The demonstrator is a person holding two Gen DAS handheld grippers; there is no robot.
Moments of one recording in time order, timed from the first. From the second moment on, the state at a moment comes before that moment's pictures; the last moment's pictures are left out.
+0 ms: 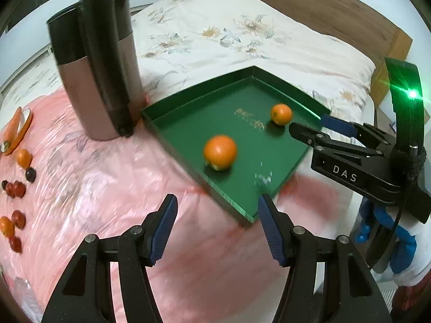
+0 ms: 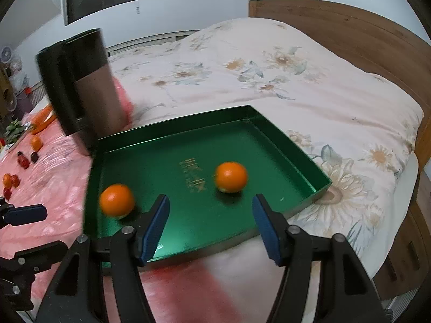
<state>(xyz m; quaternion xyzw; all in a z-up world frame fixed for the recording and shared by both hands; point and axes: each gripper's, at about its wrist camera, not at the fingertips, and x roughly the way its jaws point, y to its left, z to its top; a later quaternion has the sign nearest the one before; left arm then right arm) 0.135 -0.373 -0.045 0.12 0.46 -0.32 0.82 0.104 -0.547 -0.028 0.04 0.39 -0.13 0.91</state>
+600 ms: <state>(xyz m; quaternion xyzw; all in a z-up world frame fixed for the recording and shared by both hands) 0.097 -0.285 -0.026 0.12 0.46 -0.26 0.84 0.066 -0.454 -0.004 0.04 0.37 -0.06 0.93</state>
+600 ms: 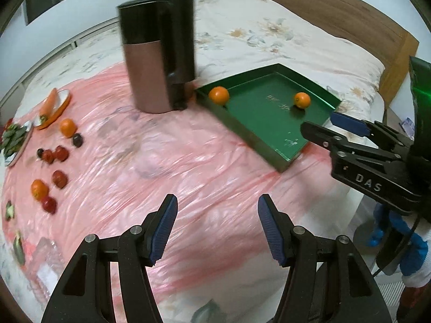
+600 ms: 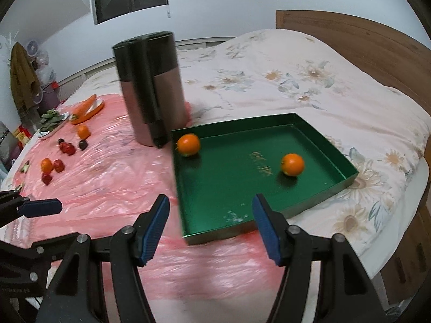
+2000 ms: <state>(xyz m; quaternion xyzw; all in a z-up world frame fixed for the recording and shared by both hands) 0.144 -0.048 -0.041 -0.01 0.45 -0.09 0.89 0.133 -0.249 -0.011 -0.02 0.39 0.14 0.91</state>
